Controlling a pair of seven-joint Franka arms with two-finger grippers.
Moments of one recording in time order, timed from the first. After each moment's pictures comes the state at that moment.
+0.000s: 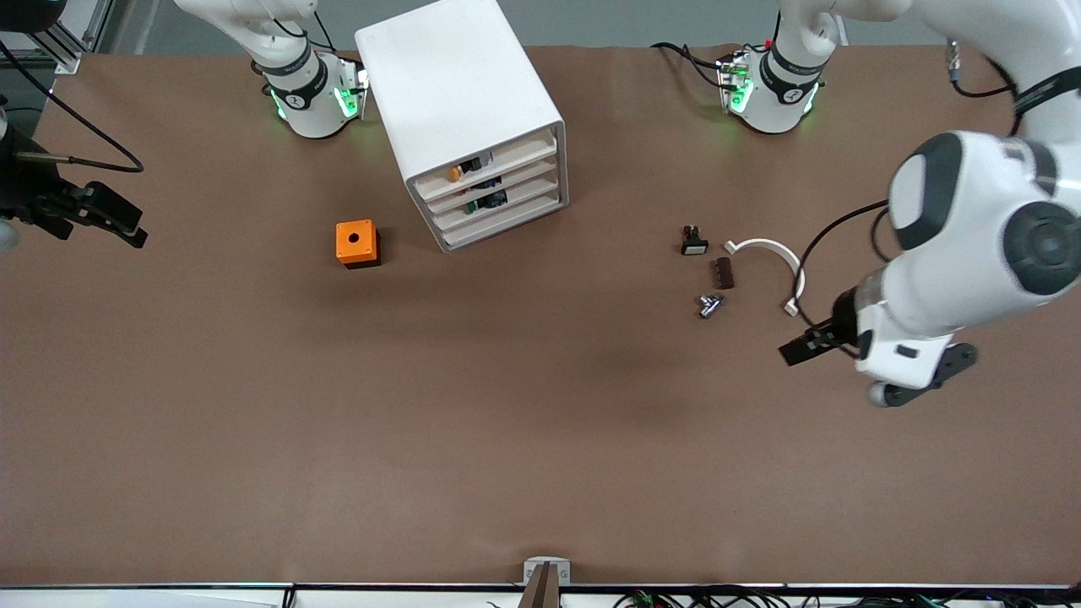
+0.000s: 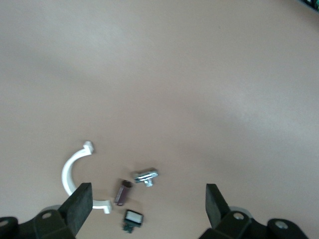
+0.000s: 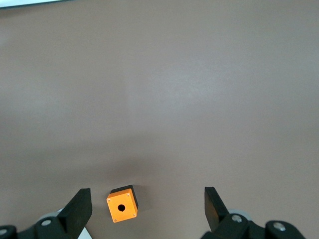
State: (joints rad) left arm -0.31 0.39 0.16 -1.34 -0.13 1.67 -0.57; right arm -0.07 -0.03 0.09 -1.58 -0.02 1.62 0.15
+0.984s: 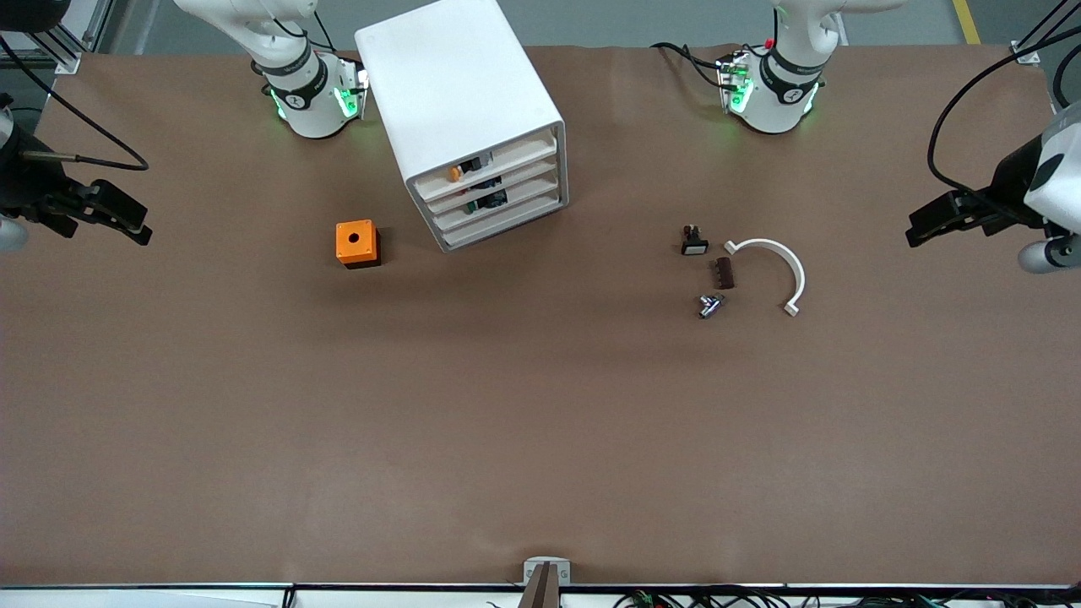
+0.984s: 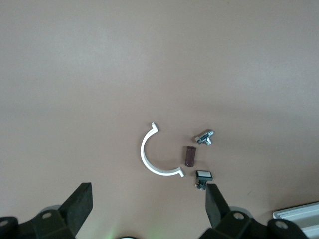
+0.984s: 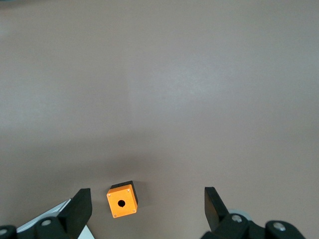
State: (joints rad) left arm 0.01 0.07 -0.10 -1.45 -0.01 1.46 -0.22; right arm -0.05 -0.03 0.10 -1.59 -0.02 1.61 0.15
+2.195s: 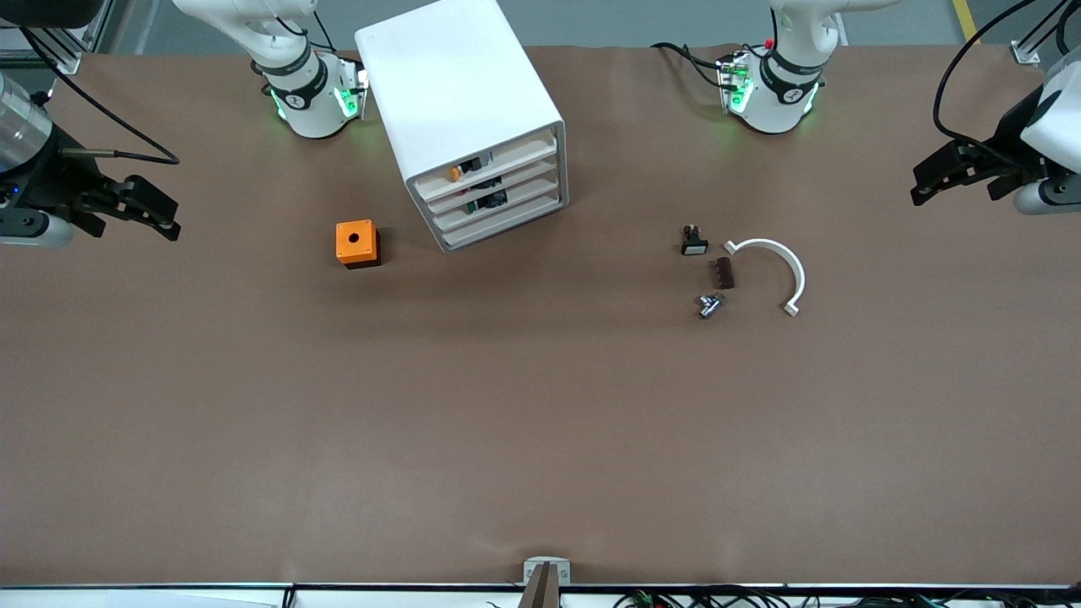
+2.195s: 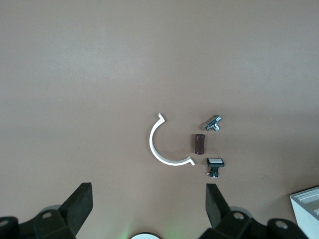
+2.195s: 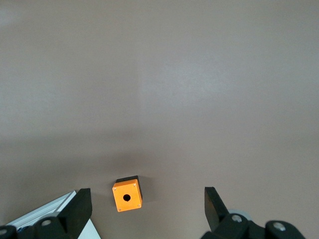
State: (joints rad) left arm 0.06 -0.08 -0.13 -1.62 -0.01 1.51 -0.12; right arm -0.01 -0.03 0.10 -1.59 -0.02 1.60 0.15
